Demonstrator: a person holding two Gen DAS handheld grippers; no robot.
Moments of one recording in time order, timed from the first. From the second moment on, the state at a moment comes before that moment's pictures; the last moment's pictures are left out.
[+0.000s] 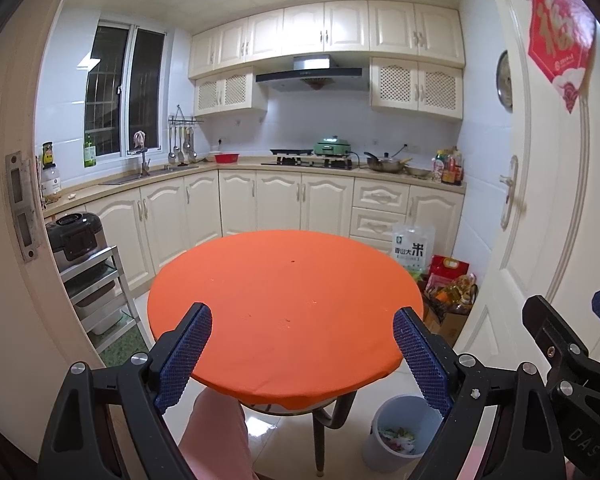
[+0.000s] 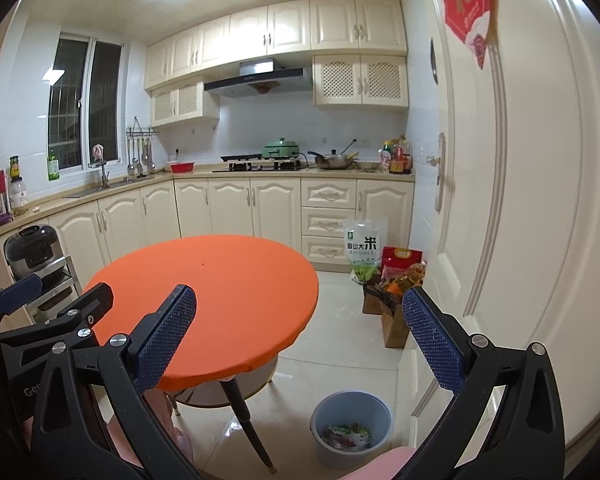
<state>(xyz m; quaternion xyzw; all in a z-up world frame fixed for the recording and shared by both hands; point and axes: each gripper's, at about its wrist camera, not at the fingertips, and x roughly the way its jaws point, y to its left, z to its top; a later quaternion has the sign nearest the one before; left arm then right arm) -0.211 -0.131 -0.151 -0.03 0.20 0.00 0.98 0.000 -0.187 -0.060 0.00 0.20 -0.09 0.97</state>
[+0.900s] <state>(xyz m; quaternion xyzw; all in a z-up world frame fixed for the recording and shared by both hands) -0.195 -0.123 -0.153 -0.03 0.20 0.00 0.98 0.003 -0.178 -0.056 -0.02 0.20 -0.11 0.97</state>
